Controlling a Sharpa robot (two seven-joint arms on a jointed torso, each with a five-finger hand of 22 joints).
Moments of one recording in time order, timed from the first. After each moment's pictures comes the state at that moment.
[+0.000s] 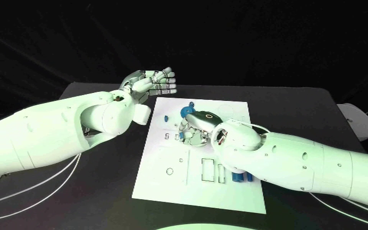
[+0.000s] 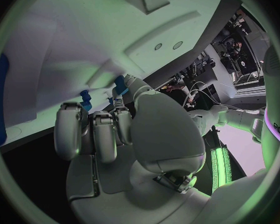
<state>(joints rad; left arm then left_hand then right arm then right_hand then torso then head) 1.22 -0.90 -0.01 1.61 0.03 -0.36 0.27 1.32 -0.04 0.23 0.28 0.26 0.91 0.23 0.07 0.07 0.94 0.21 0.07 0.06 0.94 0.17 0.08 0.07 0.17 0.77 0.29 0.22 0.07 1.13 -0.52 -0.13 1.49 -1.57 -0.33 -0.27 1.37 -0.06 0.22 0.09 0.31 1.03 0.12 0.22 0.25 1.40 0.04 1.44 1.31 1.46 -0.03 1.55 1.31 0.08 1.42 0.07 1.36 1.31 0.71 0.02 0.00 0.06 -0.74</state>
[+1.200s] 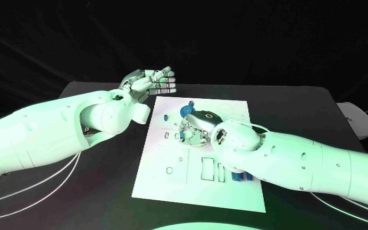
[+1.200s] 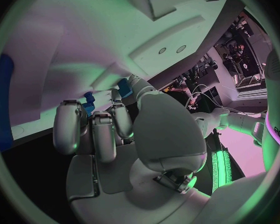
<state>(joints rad) 1.22 -0.90 -0.01 1.61 0.03 -0.36 0.27 1.32 -0.04 0.23 0.28 0.26 0.91 0.23 0.07 0.07 0.94 0.22 0.07 0.06 0.94 0.17 0.08 0.07 0.17 0.77 0.29 0.22 0.07 1.12 -0.51 -0.13 1.49 -1.60 -0.33 -0.30 1.28 -0.12 0.17 0.13 0.24 0.94 0.15 0.19 0.22 1.33 0.07 1.38 1.30 1.46 -0.01 1.55 1.31 0.08 1.40 0.09 1.31 1.31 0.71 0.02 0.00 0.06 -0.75</state>
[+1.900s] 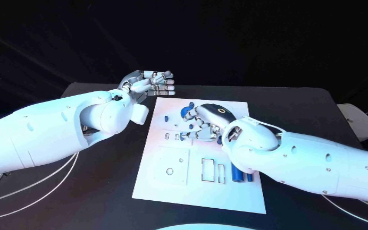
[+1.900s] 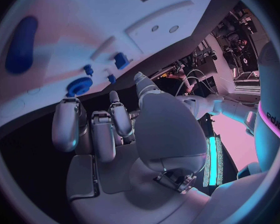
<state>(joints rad) 1.22 -0.90 -0.01 1.58 -0.01 -0.34 0.25 1.38 -0.05 0.26 0.23 0.26 0.94 0.22 0.08 0.07 1.01 0.18 0.10 0.07 1.06 0.14 0.12 0.09 0.17 0.86 0.27 0.26 0.09 1.15 -0.62 -0.12 1.60 -1.56 -0.46 -0.25 1.28 -0.13 0.08 0.19 0.25 0.91 0.16 0.17 0.19 1.30 0.08 1.38 1.28 1.46 0.00 1.54 1.31 0.08 1.40 0.11 1.29 1.31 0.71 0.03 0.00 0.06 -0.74</state>
